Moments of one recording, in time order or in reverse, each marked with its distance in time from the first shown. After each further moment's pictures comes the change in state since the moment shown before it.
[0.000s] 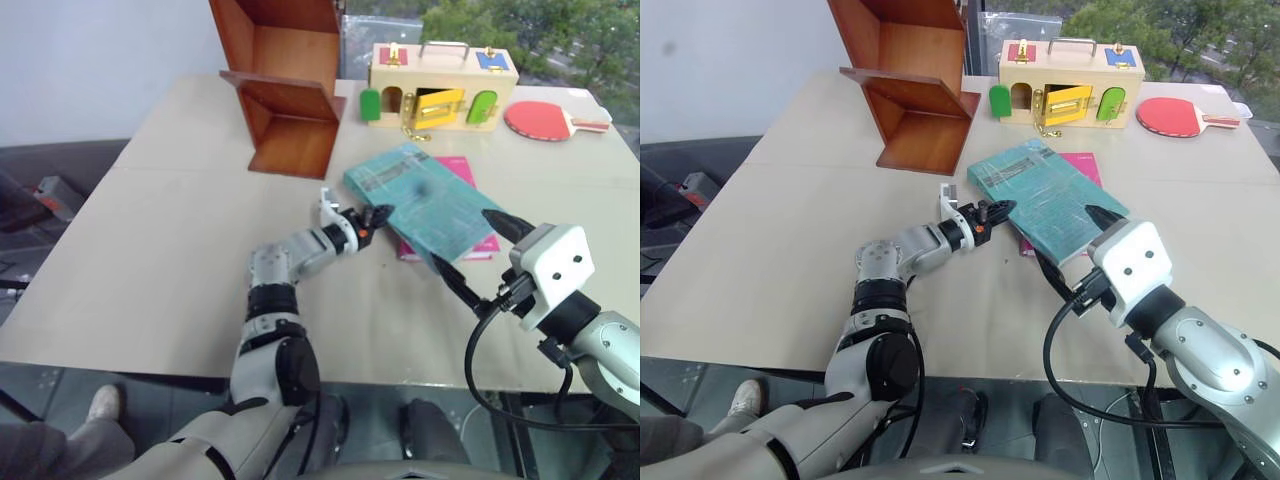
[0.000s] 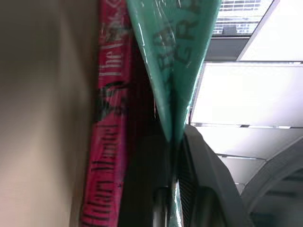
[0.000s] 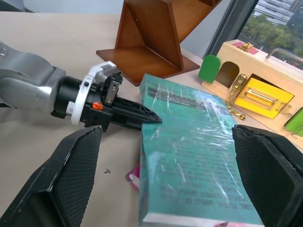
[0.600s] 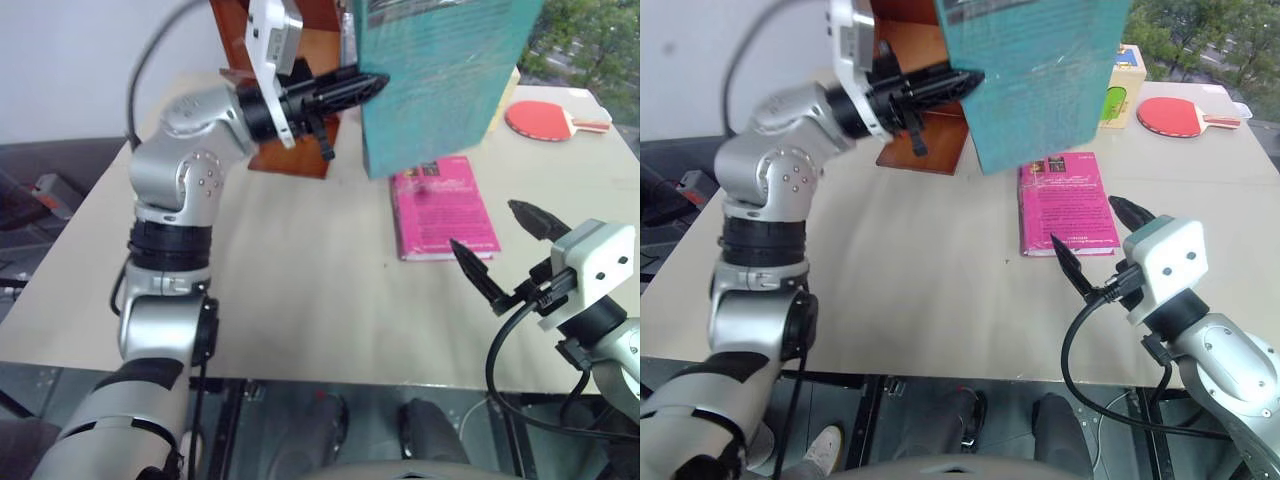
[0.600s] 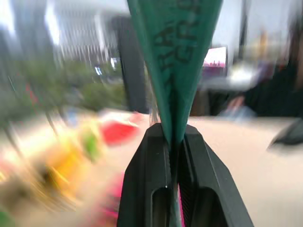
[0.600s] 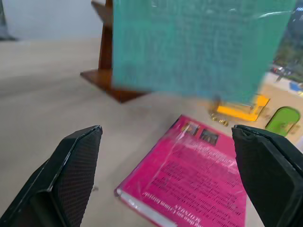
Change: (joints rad) left arm -0.272 0.631 -0.710 -0.351 0.585 -0.960 -0.986; right arm 0.081 0.147 -0.145 0.000 -0.017 -0.066 0.090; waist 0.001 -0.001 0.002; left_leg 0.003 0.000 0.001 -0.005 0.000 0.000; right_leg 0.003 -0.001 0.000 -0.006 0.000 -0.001
